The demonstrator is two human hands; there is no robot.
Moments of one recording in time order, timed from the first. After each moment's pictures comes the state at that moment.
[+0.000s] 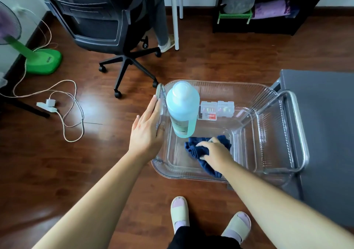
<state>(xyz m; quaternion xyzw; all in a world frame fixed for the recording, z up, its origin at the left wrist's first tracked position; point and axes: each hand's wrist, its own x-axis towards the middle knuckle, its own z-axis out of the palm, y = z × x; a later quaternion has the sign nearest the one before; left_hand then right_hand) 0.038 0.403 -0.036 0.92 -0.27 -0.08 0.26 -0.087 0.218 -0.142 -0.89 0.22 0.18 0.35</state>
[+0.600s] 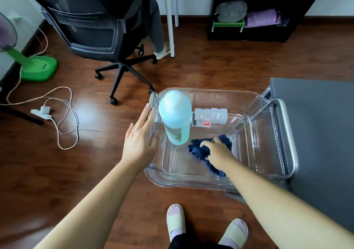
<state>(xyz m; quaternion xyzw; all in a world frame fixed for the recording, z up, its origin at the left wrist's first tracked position) 0.039 0.403 -0.037 0.92 -0.28 -0.07 0.25 -0.081 0.184 -0.142 -0.91 0.23 0.20 0.29</state>
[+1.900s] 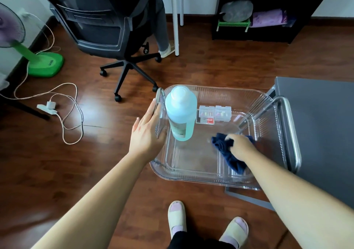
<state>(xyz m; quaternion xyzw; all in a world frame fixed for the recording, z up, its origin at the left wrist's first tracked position) 0.040 0.403 -0.044 0.93 -0.27 -0.05 0.25 -0.092 0.136 -0.130 -0.88 0.33 0.21 0.26</state>
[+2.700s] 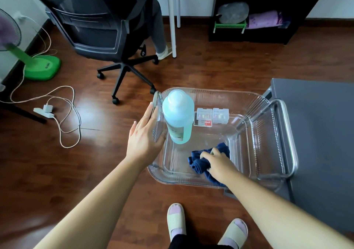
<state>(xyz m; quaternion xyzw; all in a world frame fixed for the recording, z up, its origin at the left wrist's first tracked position) 0.038 0.404 -0.045 0.93 -0.27 -0.05 0.25 -0.111 0.204 -0.146 -0.93 0.16 0.22 0.24</state>
